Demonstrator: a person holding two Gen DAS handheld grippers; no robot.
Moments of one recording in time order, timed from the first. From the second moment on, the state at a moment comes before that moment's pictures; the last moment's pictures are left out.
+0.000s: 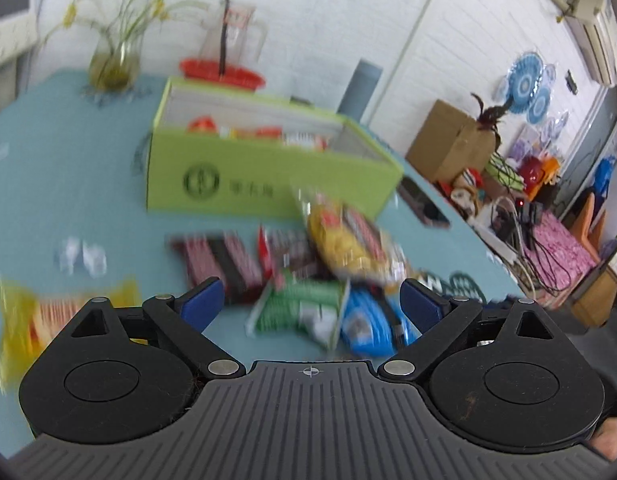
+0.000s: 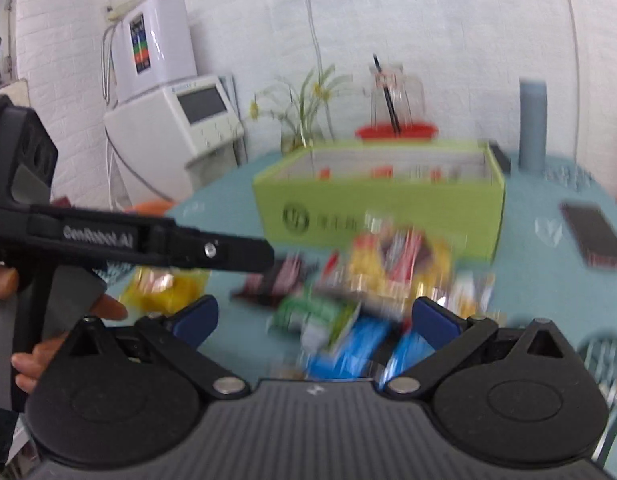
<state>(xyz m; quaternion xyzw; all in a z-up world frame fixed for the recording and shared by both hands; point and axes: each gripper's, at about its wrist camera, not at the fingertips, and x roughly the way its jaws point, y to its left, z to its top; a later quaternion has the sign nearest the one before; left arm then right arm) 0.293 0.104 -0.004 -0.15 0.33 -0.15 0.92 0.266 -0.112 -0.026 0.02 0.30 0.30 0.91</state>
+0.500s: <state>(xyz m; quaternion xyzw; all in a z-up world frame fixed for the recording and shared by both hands) 0.302 0.071 -0.036 -0.11 0.43 -0.23 0.86 0.245 -0.049 -0.062 -0.09 0.34 0.34 0.87</state>
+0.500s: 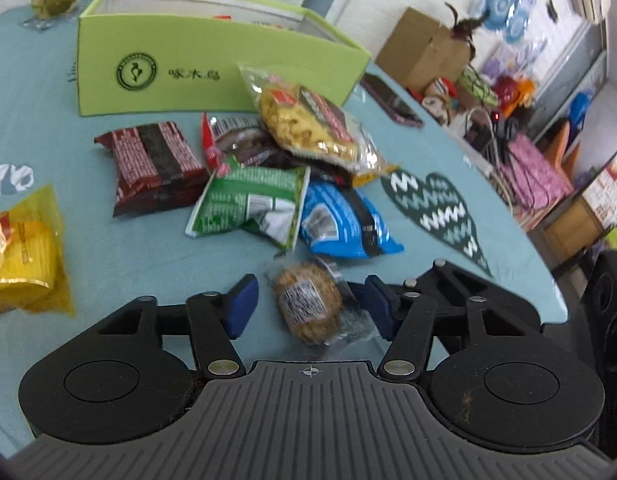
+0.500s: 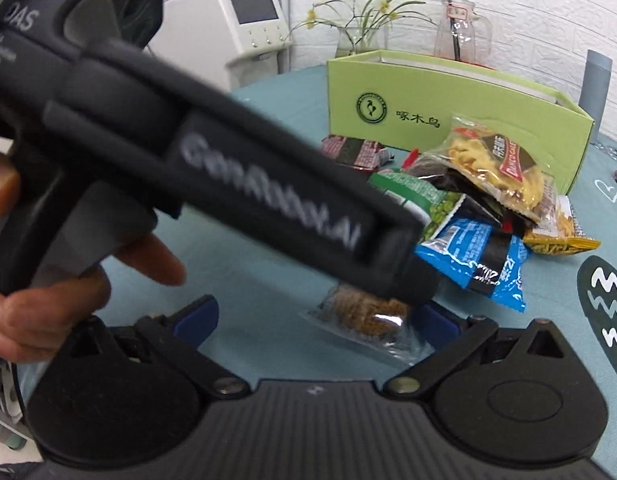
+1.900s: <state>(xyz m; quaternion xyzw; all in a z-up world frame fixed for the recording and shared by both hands) 0.304 0.077 -0.041 -0.14 0.42 -0.23 0.87 0.250 -0.064 -0.052 -0.05 0.33 0.31 0.89</state>
